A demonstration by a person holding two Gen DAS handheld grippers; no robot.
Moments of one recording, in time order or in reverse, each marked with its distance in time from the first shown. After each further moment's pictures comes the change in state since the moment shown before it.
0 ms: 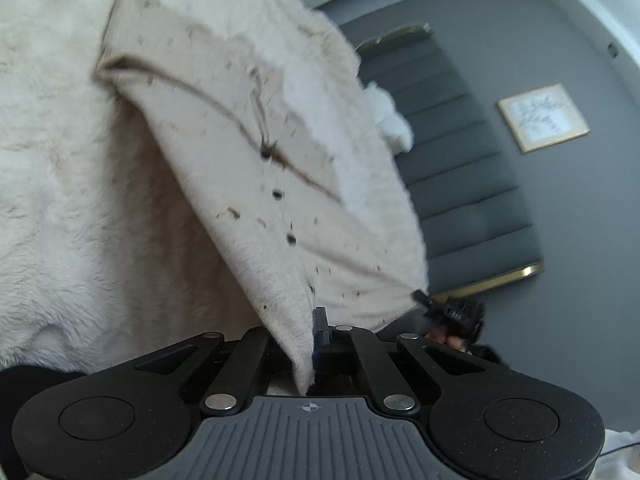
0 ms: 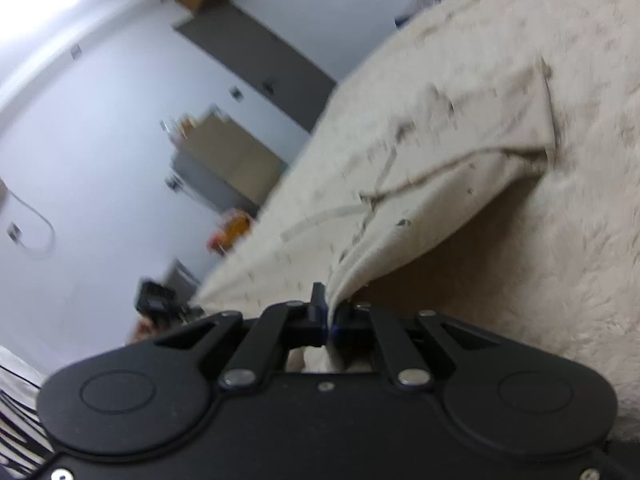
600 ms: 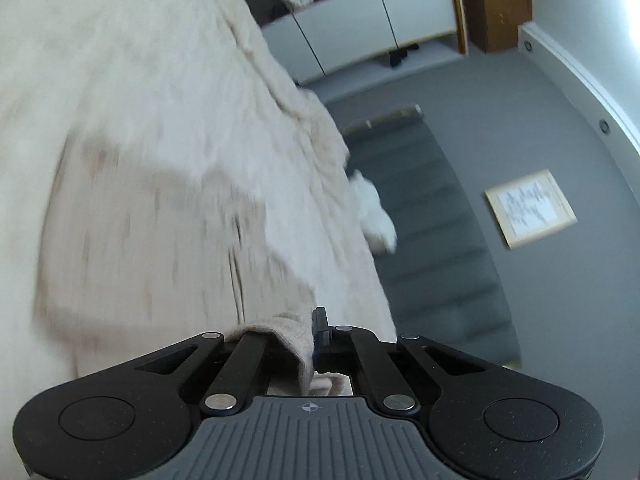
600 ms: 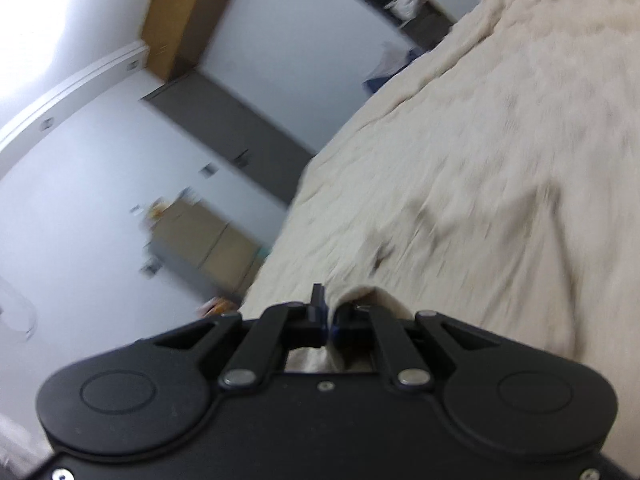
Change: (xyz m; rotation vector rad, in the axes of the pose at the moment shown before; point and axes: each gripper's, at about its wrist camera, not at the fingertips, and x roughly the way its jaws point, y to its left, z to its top) left arm 0.052 0.010 0.273 -0.012 -0.226 0.015; right arm 0.115 -0.047 0.194 0.073 -0.161 -0.161
